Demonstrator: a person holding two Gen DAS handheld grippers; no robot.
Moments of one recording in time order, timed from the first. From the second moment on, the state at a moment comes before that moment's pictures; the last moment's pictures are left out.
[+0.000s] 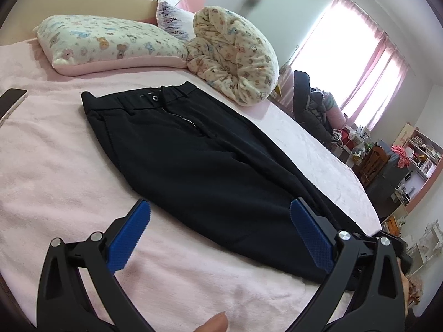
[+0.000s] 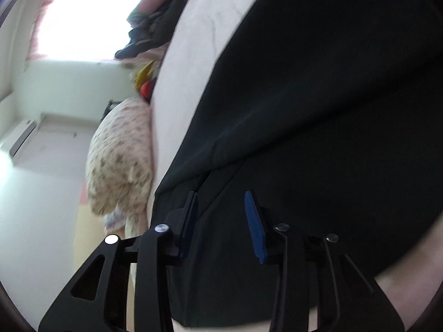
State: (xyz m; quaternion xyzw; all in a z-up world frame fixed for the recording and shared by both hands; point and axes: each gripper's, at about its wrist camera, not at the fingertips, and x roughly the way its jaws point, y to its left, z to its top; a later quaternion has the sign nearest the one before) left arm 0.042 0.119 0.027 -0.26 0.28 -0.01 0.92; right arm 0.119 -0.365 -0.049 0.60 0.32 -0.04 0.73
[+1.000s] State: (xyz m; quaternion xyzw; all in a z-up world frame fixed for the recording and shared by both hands) left arm 0.053 0.126 0.020 -0.28 0.29 -0.01 0.92; right arm 0.042 -0.378 -0.047 0.57 0.25 -0.03 0.78
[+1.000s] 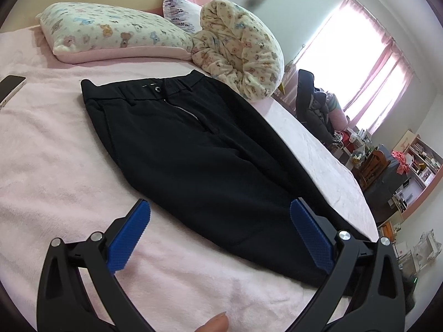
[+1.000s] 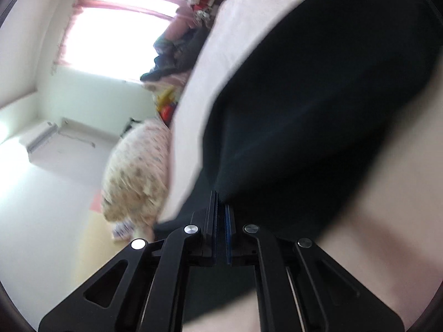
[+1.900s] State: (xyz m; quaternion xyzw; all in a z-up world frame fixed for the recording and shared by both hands) left arm 0.158 0.207 0.019 -0.36 0.31 0.06 0.88; right arm 0.214 -0.207 -0.067 0.66 0.35 0.09 0.66
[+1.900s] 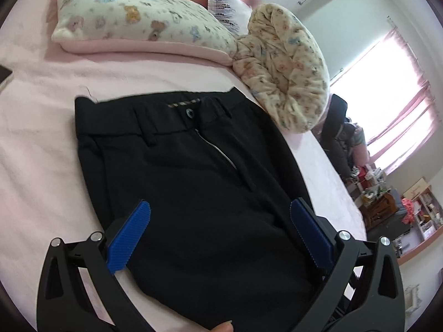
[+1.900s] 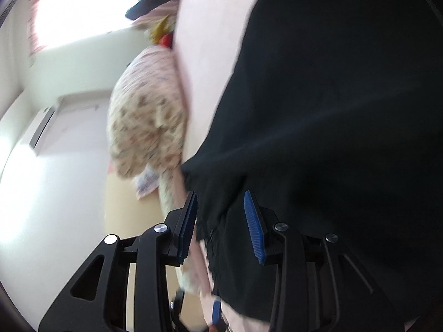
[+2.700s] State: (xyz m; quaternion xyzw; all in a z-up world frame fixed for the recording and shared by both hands) left arm 0.327 0.159 0.042 -0.32 0.42 -0.10 0.84; right arm 0.200 -0.215 -0.084 0.54 0.29 0.20 0.76
